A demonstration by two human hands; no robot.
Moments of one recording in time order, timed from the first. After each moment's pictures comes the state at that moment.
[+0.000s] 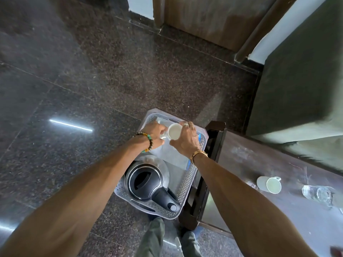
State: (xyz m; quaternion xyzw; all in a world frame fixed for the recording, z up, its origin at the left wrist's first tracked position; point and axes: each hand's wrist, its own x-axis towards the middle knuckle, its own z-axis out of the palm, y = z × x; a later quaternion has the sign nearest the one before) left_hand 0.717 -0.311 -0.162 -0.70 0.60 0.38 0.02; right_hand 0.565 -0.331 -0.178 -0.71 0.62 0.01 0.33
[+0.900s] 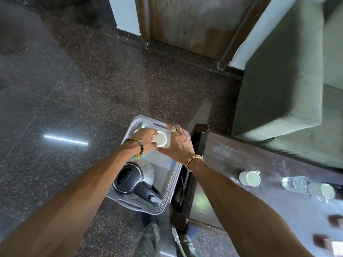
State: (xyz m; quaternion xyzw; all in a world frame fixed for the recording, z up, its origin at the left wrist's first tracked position) left_hand 0.676 -0.301 -0.123 -0.71 0.60 0.37 0.02; right_hand 0.512 -0.314 -0.130 -0.79 0.54 -0.02 0.28
